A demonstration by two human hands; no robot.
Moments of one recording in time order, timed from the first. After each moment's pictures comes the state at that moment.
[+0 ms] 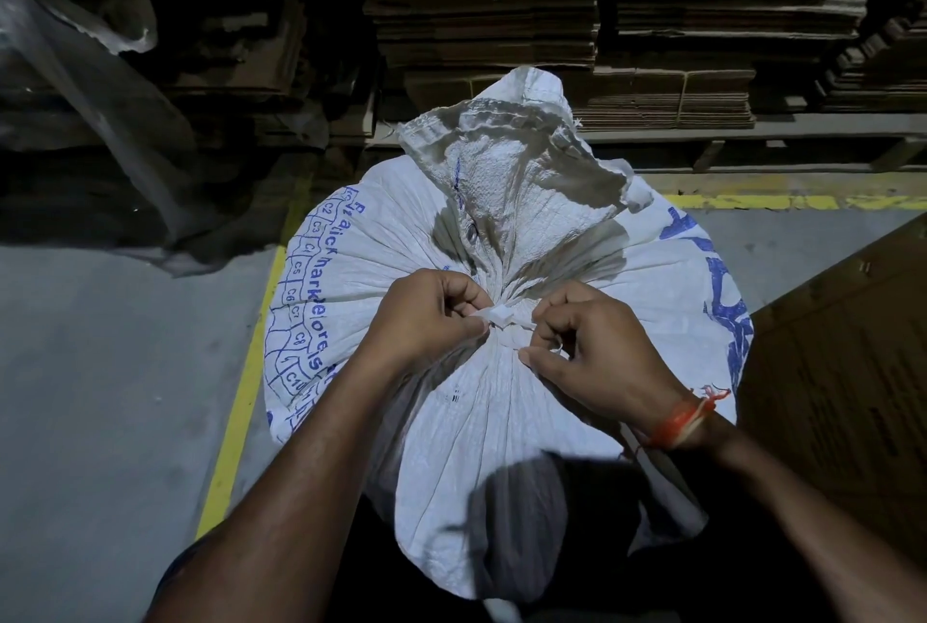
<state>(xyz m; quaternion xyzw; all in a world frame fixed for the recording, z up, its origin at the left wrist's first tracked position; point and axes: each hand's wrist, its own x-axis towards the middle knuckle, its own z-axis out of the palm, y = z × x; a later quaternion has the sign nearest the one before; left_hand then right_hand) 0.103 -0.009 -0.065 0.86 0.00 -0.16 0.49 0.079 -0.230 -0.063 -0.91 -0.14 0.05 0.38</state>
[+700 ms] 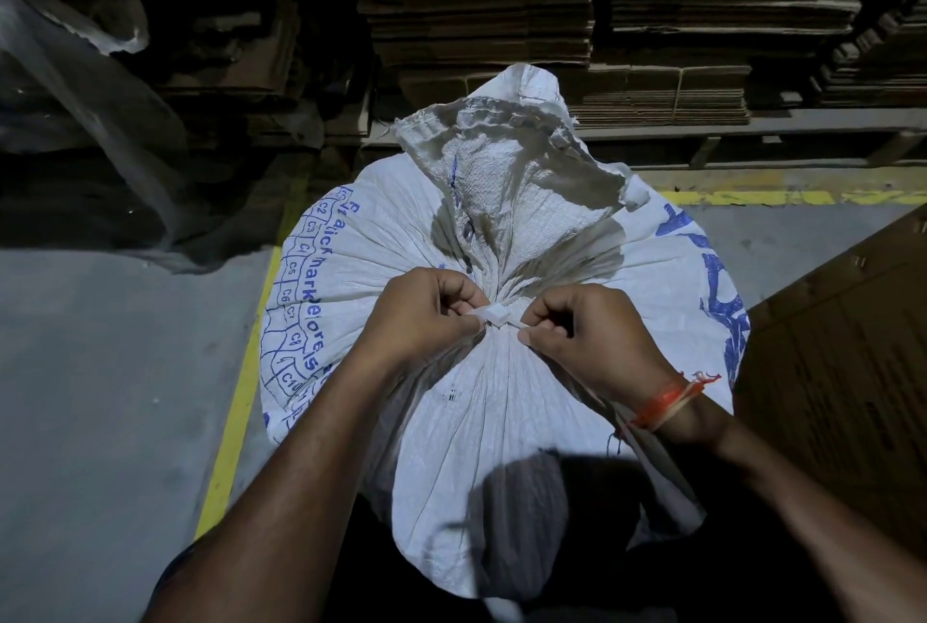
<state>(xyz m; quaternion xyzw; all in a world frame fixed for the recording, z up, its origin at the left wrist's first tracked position) 0.103 -0.011 -0.063 0.85 0.00 -0.17 0.50 0.089 -0.228 -0.059 -0.91 -0.06 0.09 0.41</state>
